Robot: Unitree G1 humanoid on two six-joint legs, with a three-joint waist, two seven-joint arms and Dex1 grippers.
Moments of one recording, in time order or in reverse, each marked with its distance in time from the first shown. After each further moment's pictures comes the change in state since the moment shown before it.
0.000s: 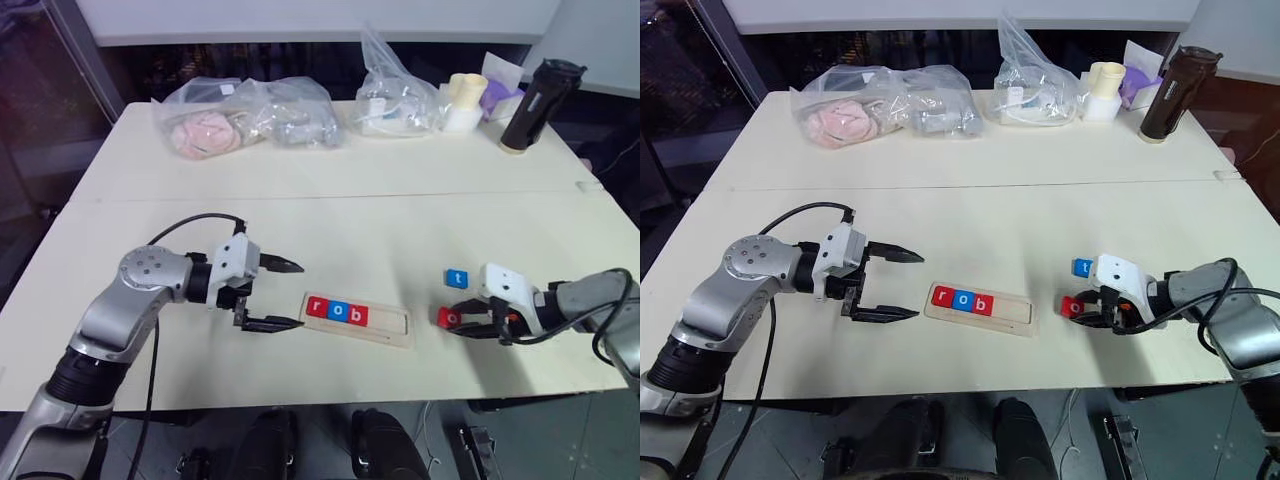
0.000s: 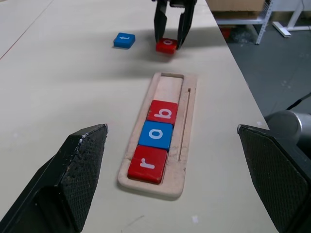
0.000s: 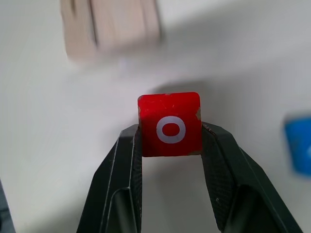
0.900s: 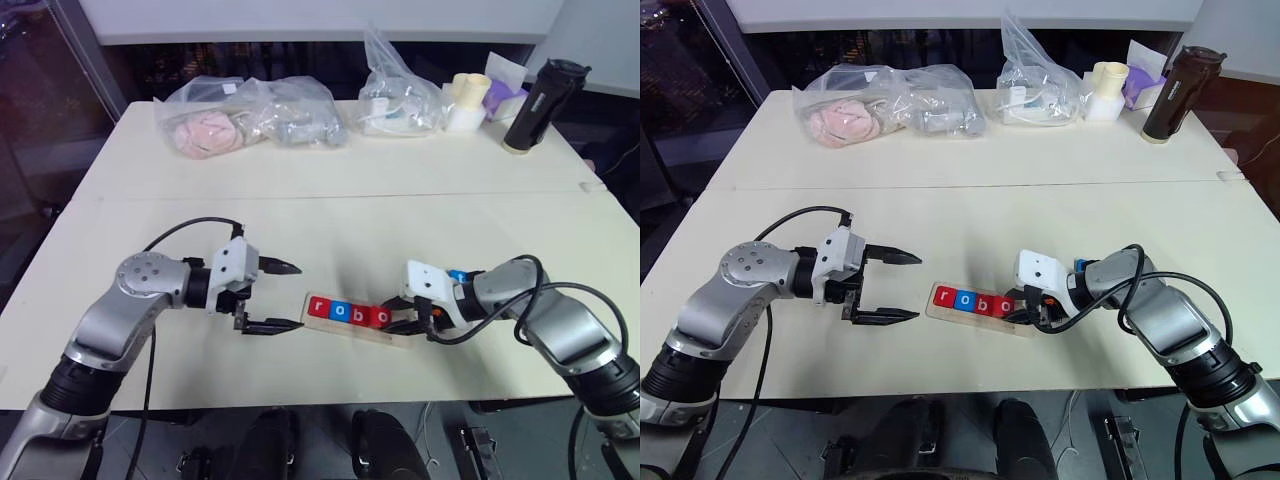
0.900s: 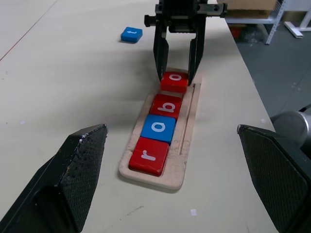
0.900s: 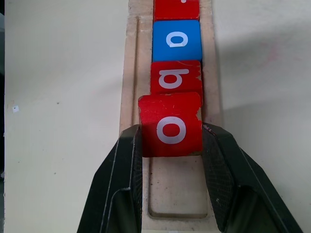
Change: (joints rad) left arm 0.048 0.012 0.012 -0.046 -0.002 0.013 0.050; right arm -0.158 0.170 0.261 -0.125 -0.034 0.148 -0.083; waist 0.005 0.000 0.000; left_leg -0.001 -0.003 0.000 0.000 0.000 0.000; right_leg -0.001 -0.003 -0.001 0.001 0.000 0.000
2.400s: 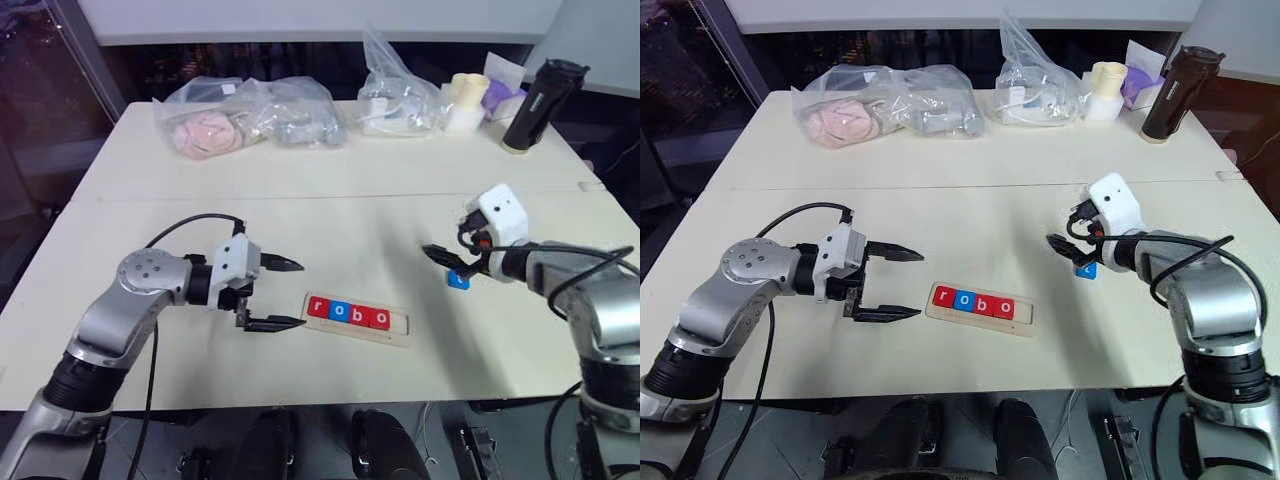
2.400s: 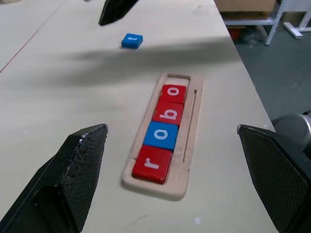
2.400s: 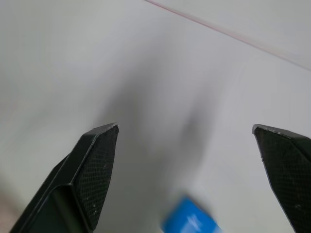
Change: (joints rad) left arm -0.019 -0.021 -0.003 0.002 0.000 -0.001 -0.005; right arm 0.007 0.266 -0.481 -0.114 -0.006 0.660 -0.734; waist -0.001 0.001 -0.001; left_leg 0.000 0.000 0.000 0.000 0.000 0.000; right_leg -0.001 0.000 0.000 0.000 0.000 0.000
